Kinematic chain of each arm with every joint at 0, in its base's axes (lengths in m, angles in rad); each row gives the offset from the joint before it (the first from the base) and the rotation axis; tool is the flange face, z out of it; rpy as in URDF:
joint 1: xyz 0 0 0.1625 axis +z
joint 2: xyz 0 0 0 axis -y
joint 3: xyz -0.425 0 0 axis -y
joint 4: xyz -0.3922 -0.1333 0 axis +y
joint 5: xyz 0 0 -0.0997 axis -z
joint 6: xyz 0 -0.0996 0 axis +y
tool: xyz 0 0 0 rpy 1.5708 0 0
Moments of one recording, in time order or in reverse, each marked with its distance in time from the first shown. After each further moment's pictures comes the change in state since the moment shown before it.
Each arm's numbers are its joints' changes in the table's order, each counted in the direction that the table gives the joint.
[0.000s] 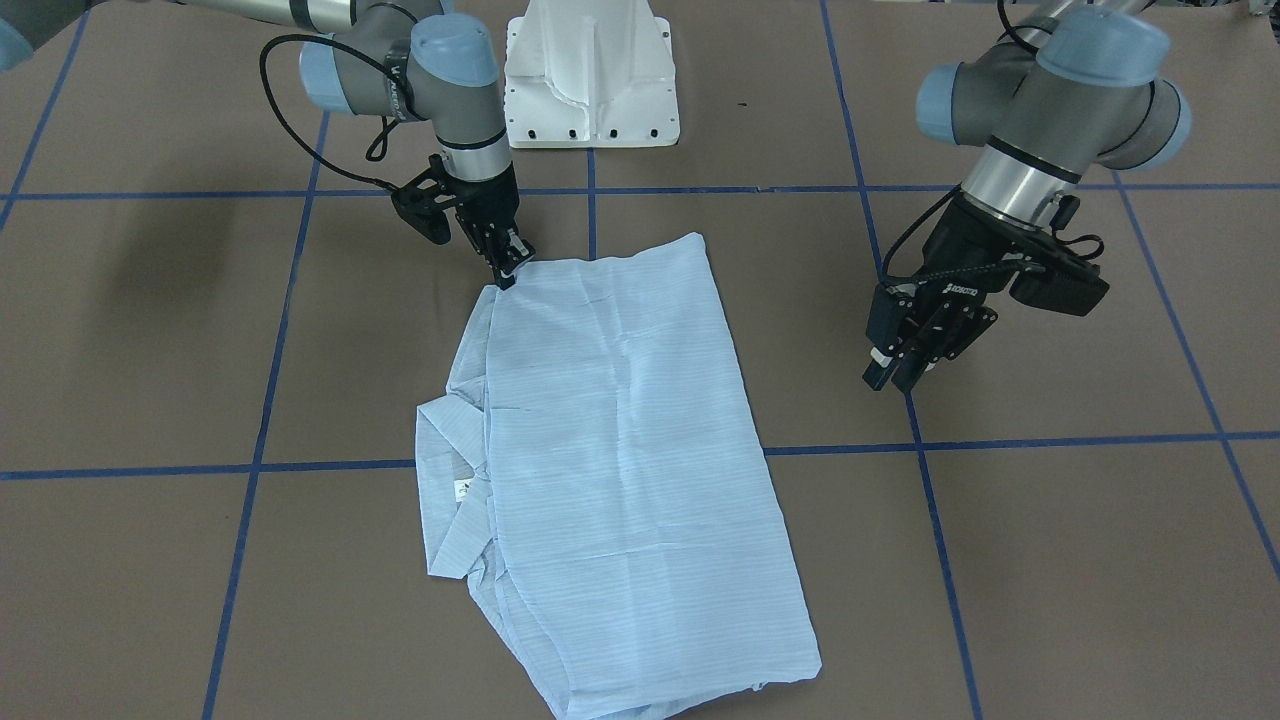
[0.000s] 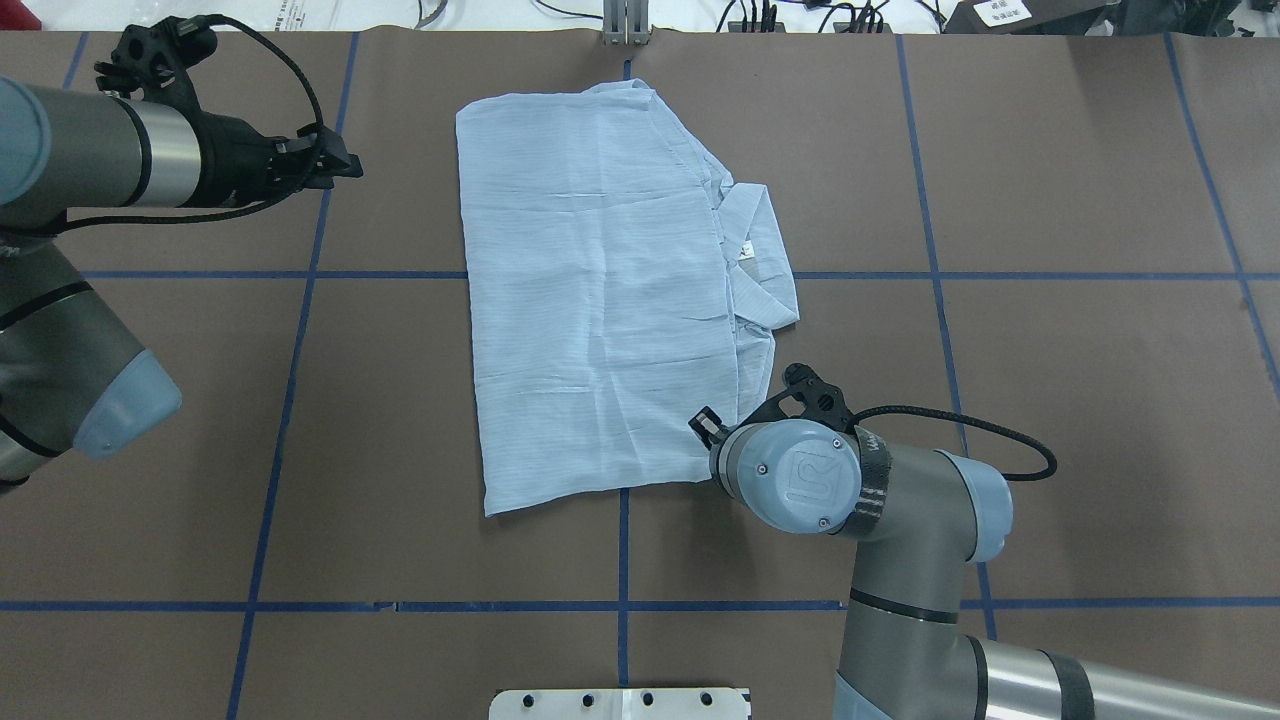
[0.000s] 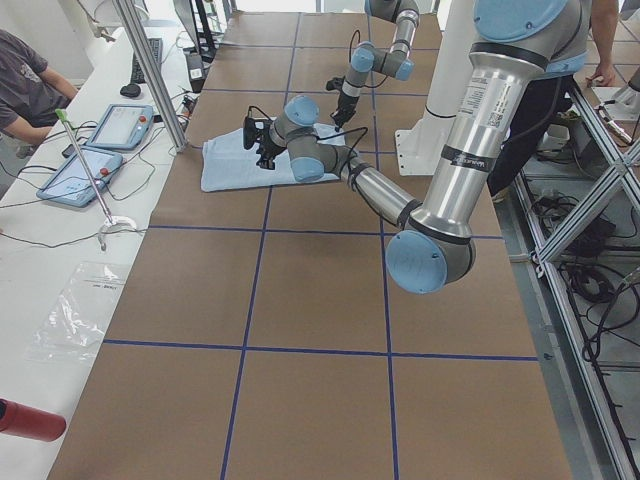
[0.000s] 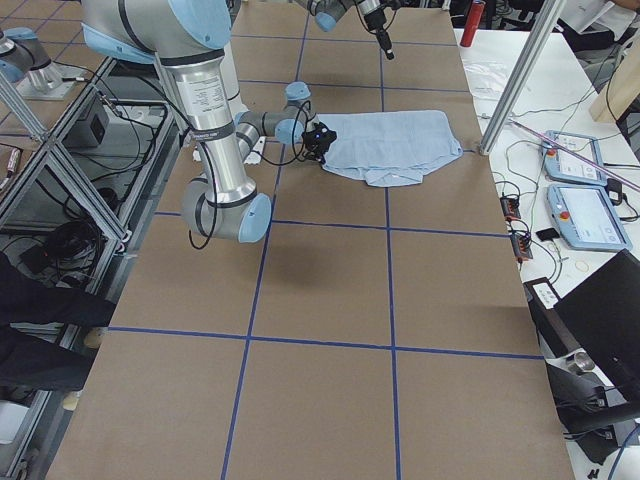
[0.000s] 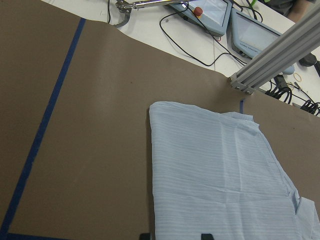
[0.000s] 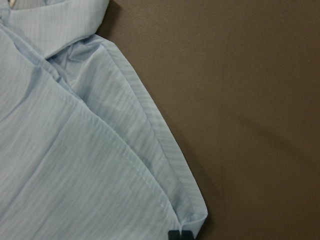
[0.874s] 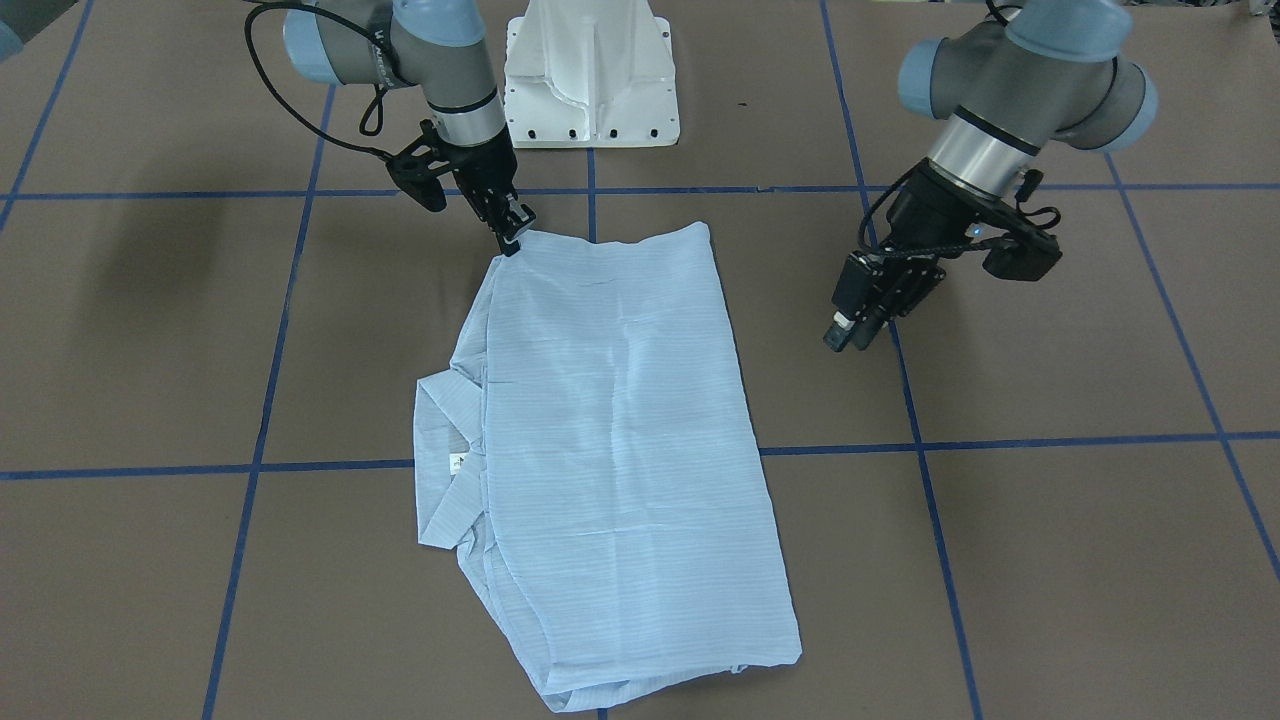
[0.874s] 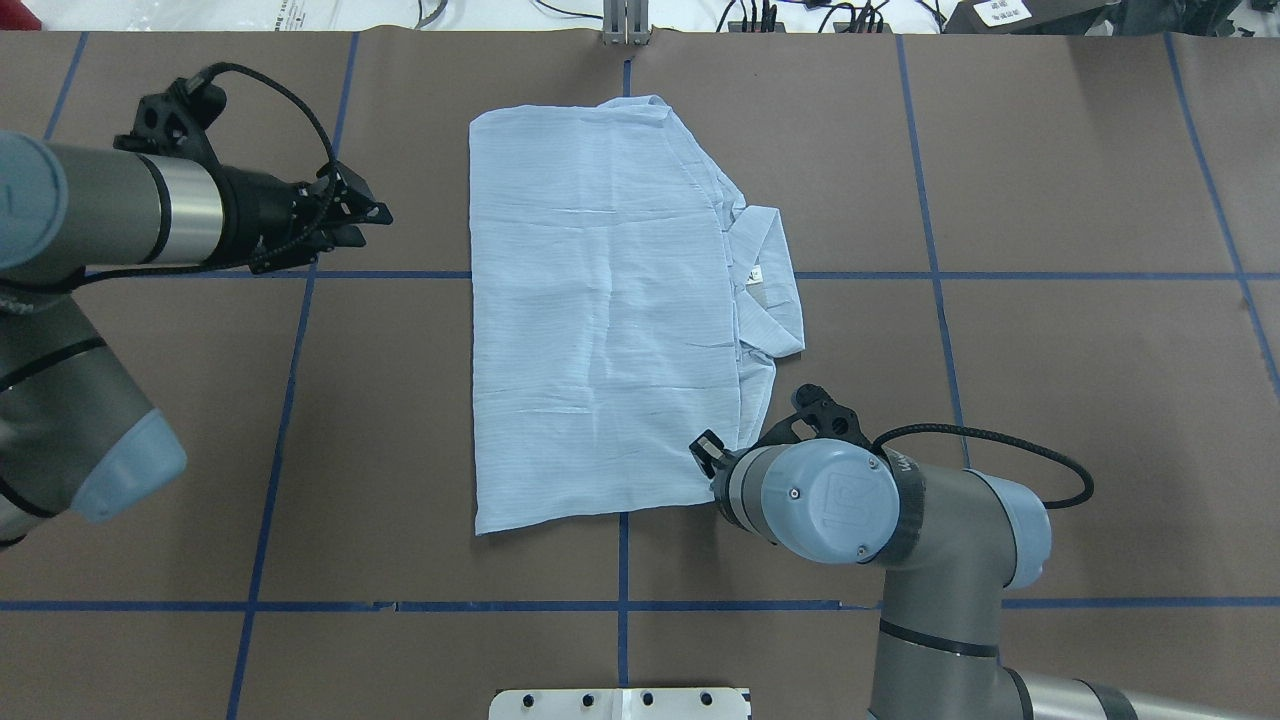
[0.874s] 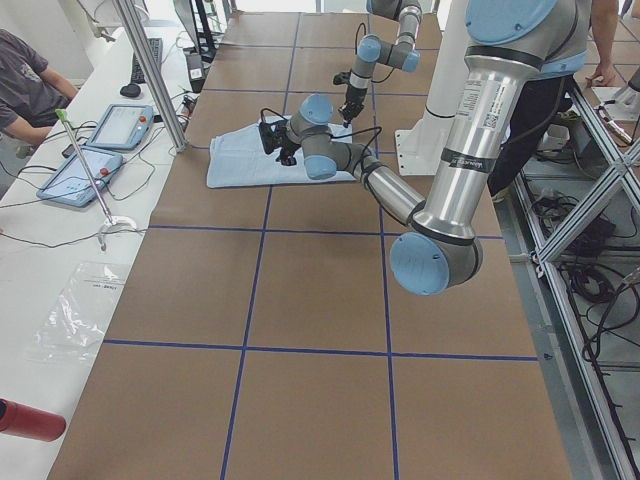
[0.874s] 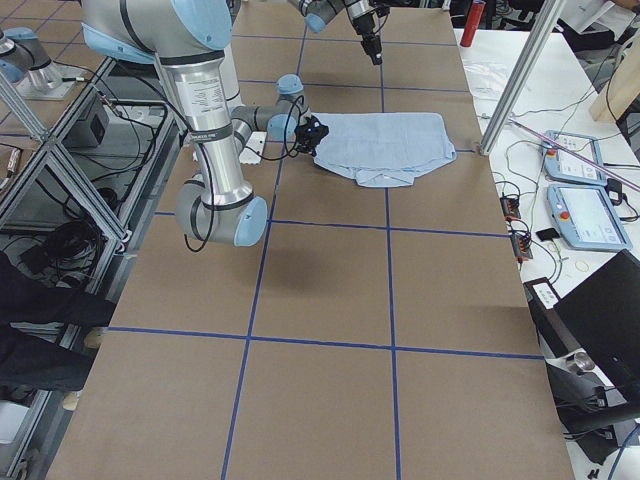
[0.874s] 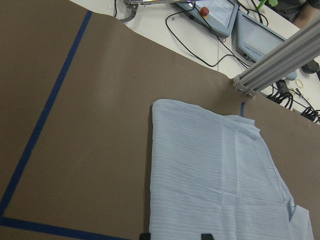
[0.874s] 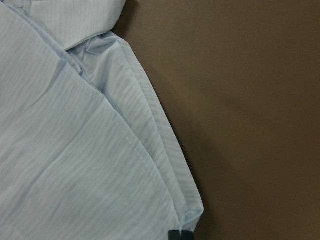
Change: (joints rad) left arm 0.116 0.059 -0.102 0.001 -0.003 0.352; right arm -0.036 -0.047 0.115 0.016 0.038 -0.041
